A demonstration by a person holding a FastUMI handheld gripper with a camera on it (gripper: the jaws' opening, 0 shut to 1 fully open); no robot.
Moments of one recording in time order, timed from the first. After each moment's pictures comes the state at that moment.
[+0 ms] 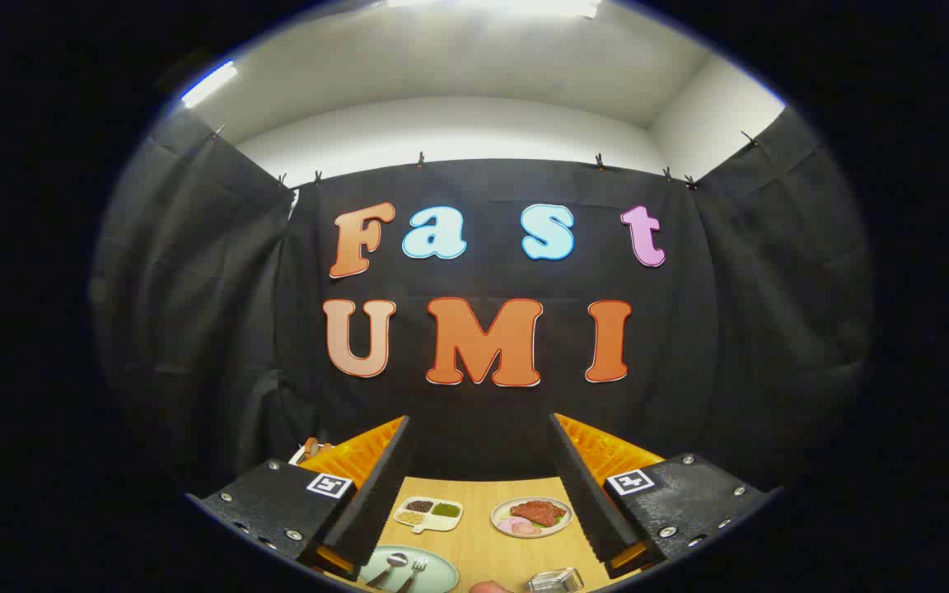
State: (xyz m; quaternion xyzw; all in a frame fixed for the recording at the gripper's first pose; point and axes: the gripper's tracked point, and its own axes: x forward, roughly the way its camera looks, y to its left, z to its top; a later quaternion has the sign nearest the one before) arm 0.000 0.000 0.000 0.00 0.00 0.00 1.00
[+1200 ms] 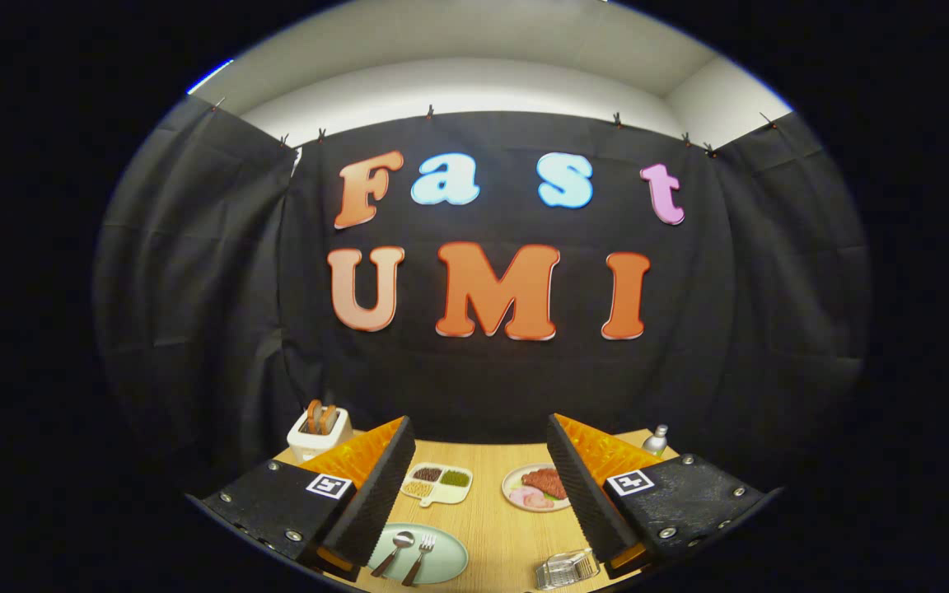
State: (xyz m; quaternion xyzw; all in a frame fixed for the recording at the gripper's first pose) arm 0.019 0.038 -0.088 0.00 0.13 0.03 0.99
